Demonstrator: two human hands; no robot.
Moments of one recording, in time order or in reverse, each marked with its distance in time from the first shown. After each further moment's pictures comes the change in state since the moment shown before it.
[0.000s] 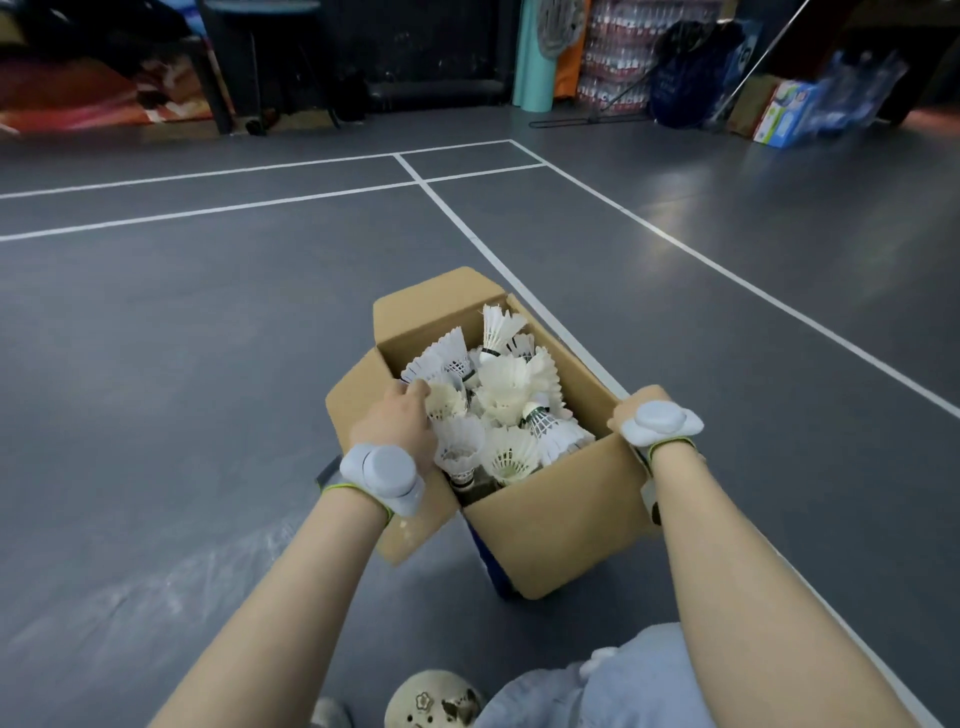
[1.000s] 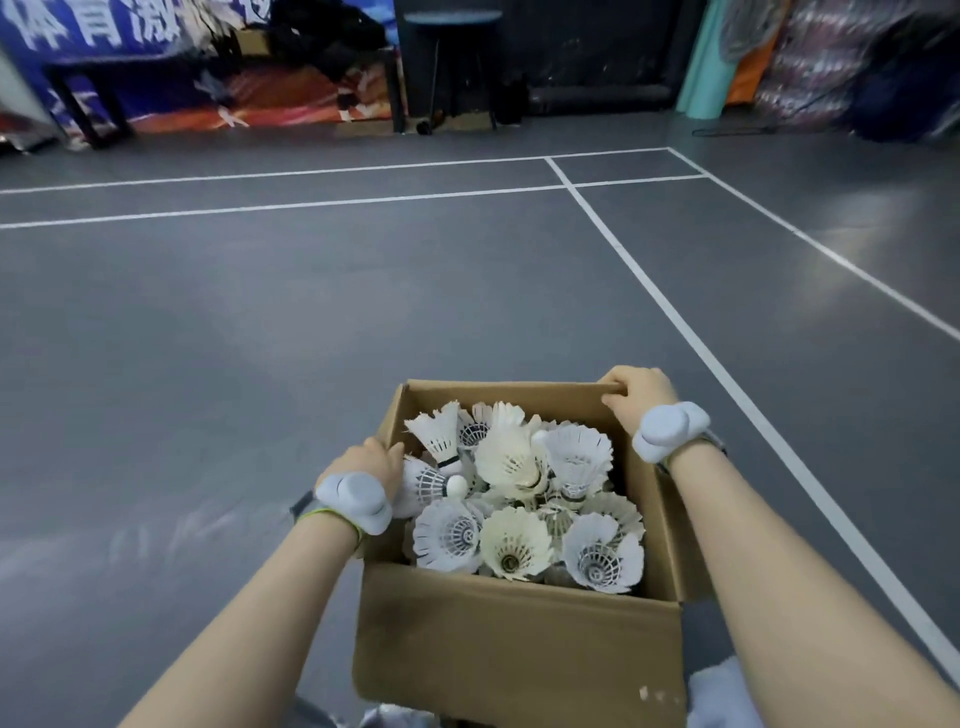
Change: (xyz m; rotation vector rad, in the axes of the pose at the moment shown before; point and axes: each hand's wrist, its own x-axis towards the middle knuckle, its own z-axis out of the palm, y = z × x) left_hand -0.057 -0.186 -0.008 0.017 -0.118 -0.586; right_hand -0.040 -0.129 0.086 -0.080 0.005 -0.630
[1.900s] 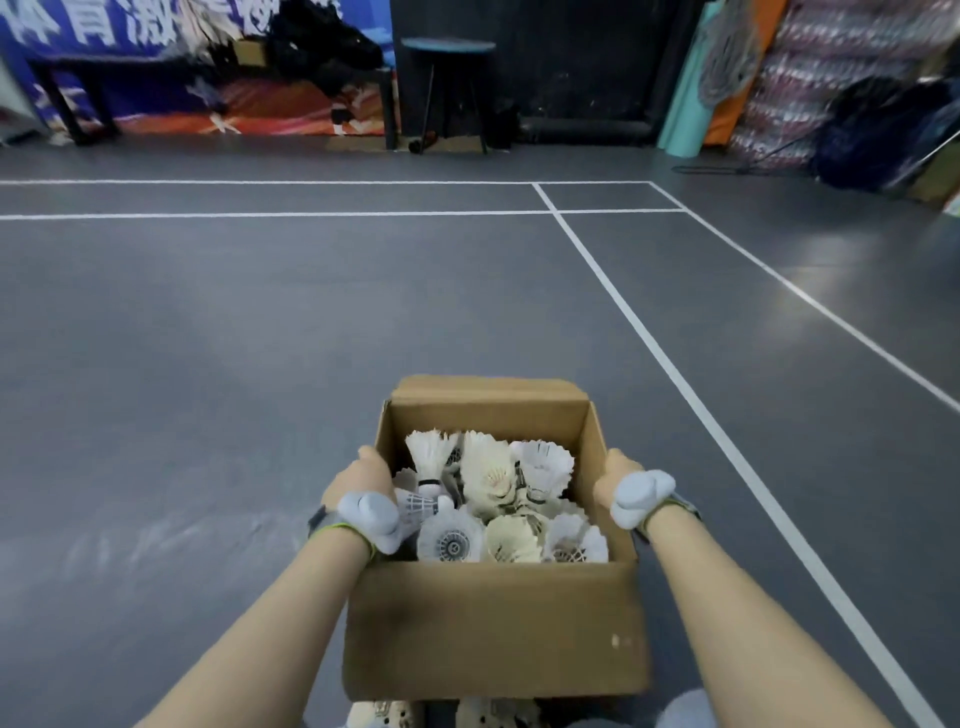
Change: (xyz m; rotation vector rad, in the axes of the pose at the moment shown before) left_hand -0.018 0.024 -0.003 -0.028 -0.045 -0.043; right_hand -0.033 0.019 0.016 -0.269 -0.218 0.235
